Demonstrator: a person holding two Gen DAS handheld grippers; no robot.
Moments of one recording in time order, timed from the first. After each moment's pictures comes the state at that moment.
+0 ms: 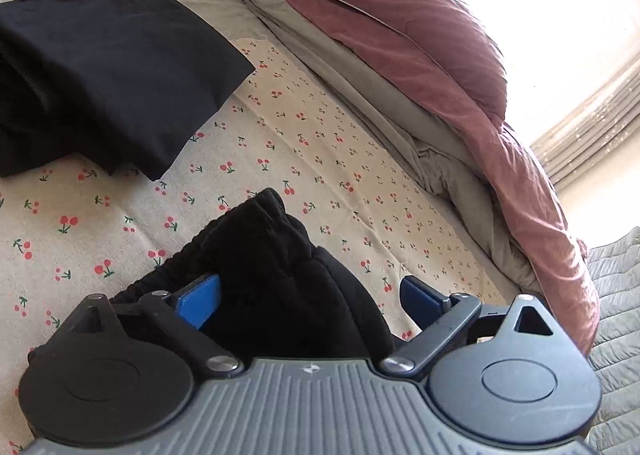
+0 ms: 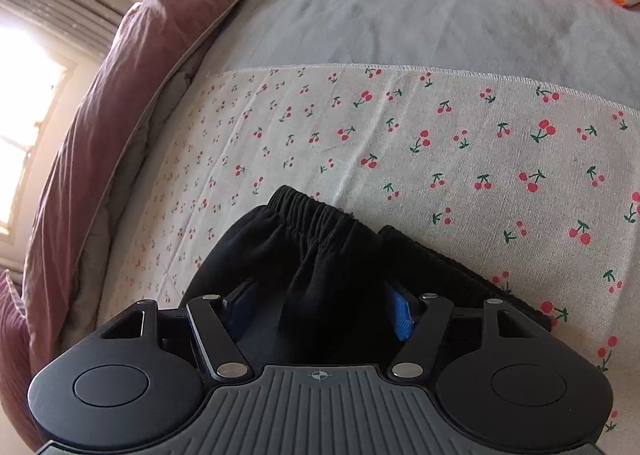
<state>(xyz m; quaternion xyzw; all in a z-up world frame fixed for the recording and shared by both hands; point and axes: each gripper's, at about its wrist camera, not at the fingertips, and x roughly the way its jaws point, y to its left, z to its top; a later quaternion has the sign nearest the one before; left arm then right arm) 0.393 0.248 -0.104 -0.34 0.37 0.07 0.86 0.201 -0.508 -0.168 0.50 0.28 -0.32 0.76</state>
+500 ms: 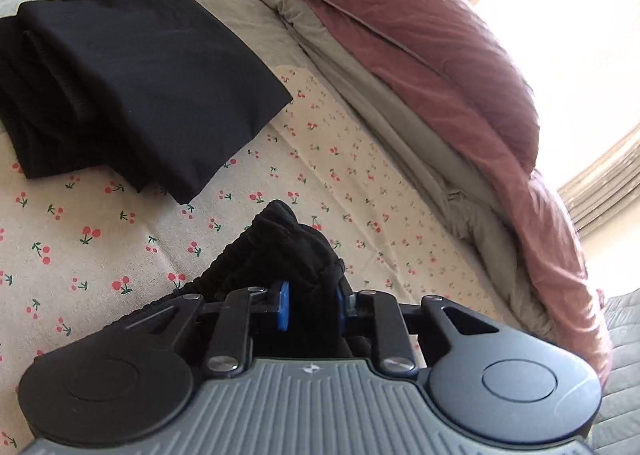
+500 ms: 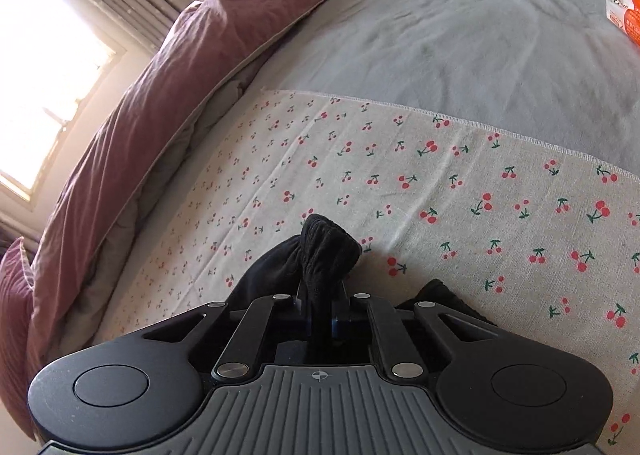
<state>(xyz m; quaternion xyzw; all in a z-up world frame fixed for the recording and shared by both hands) 0.367 0.268 -0.096 -0.39 0.31 0.12 0.86 0.210 -0.507 -0.124 0.45 0.24 -0.24 0.83</state>
